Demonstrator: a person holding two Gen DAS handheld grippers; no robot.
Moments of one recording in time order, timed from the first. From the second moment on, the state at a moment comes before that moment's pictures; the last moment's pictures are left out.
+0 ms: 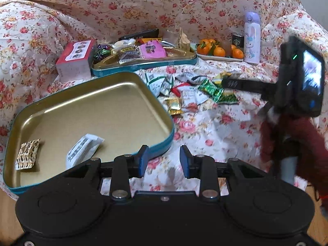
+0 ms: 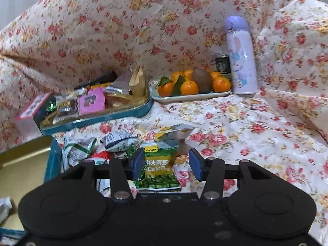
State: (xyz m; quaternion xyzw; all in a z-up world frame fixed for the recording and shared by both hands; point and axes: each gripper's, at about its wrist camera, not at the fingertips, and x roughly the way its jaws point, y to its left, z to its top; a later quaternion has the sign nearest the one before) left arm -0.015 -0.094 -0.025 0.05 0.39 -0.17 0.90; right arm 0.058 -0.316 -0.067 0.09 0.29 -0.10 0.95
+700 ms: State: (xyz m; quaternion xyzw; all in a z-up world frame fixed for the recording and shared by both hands) left arm 0.089 -0.137 -0.007 0.01 0.41 -0.13 0.90; right arm 0.073 -0.346 -0.092 0.08 0.30 -0.09 0.95
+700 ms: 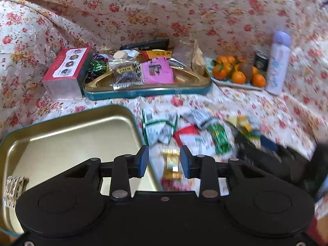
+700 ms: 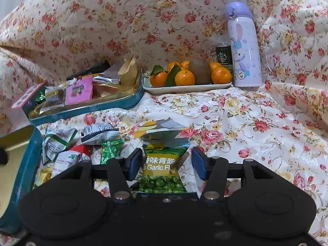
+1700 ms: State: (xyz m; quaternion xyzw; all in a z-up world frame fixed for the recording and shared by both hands) left arm 0.193 -0.166 -0.047 0.00 0.49 -0.07 0.87; right arm 0.073 -0.347 -0.093 0.10 0.30 -0.08 0.95
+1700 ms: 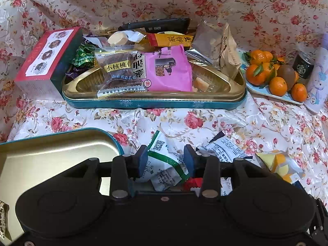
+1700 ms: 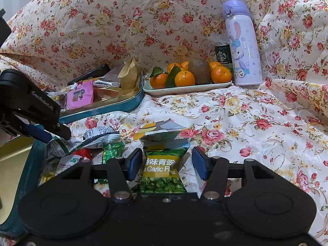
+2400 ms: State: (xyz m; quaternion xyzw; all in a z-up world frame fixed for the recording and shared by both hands) left arm 0.149 -0.181 -0.060 -0.07 0.56 -0.15 0.81; right arm 0.072 -0.347 -0.093 0.11 0.30 -0.08 0.95
